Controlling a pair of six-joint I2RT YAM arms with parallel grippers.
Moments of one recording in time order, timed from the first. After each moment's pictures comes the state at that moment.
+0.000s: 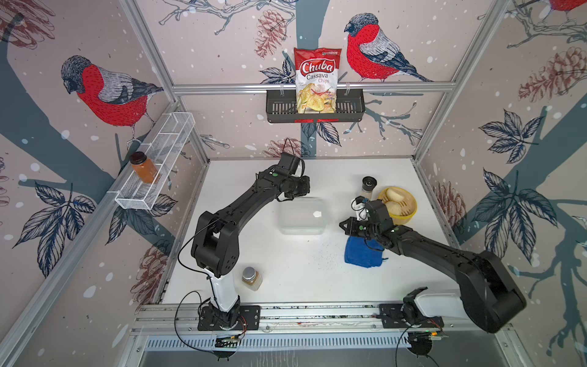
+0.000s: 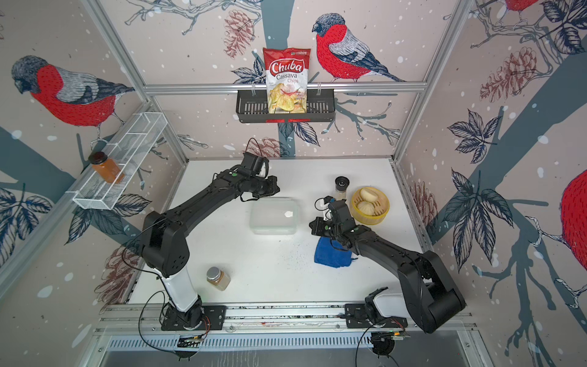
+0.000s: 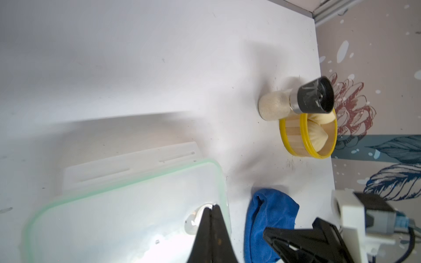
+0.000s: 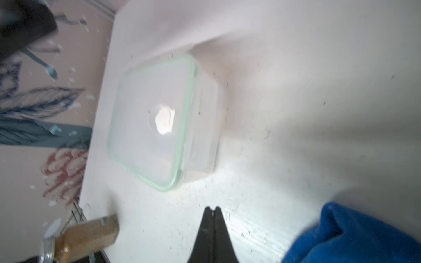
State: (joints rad) left arm -0.46 1.83 1.58 -0.63 0.28 -0.54; right arm 0.58 1.33 0.62 -0.03 -0.30 0.58
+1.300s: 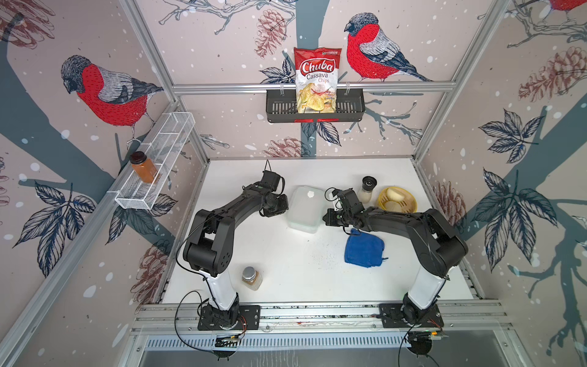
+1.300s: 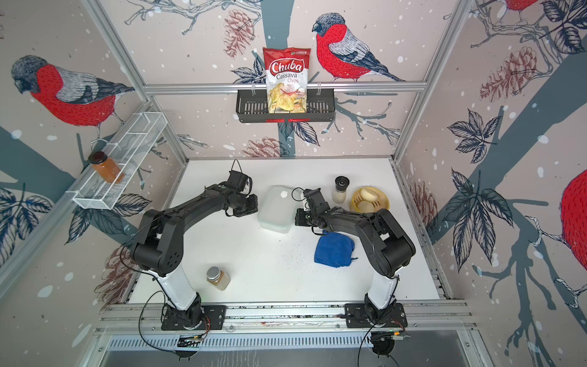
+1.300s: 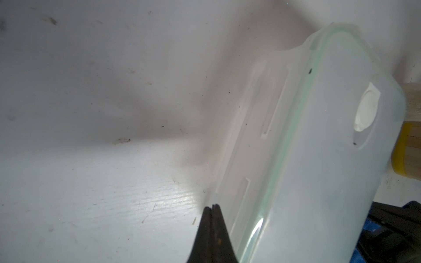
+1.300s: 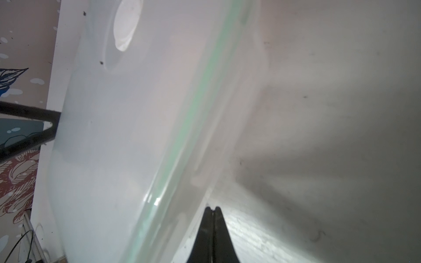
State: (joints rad) left arm -0.34 1.79 1.27 -0.61 0.23 -0.52; right arm 0.59 1.76 0.92 -0.01 -0.29 0.52
